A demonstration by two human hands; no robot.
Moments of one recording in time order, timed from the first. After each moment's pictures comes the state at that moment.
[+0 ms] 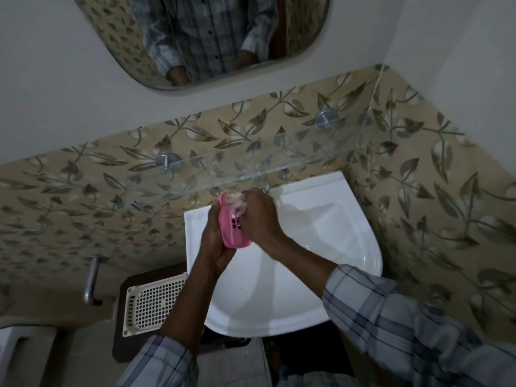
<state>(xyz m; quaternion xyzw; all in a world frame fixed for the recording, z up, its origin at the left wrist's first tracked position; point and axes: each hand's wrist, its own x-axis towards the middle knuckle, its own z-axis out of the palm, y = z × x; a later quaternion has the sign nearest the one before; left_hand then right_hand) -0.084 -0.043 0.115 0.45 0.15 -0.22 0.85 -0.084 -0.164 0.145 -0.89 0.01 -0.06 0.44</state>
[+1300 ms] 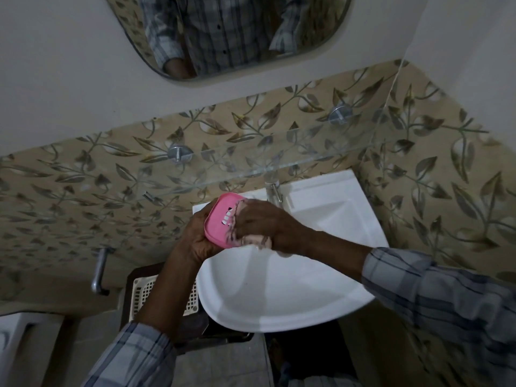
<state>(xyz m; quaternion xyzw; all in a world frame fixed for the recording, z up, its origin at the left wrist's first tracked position) -0.075 -0.002 0.148 0.40 0.17 -0.40 0.81 -0.078 -0.205 0.111 -0.78 -0.44 -0.19 0.40</state>
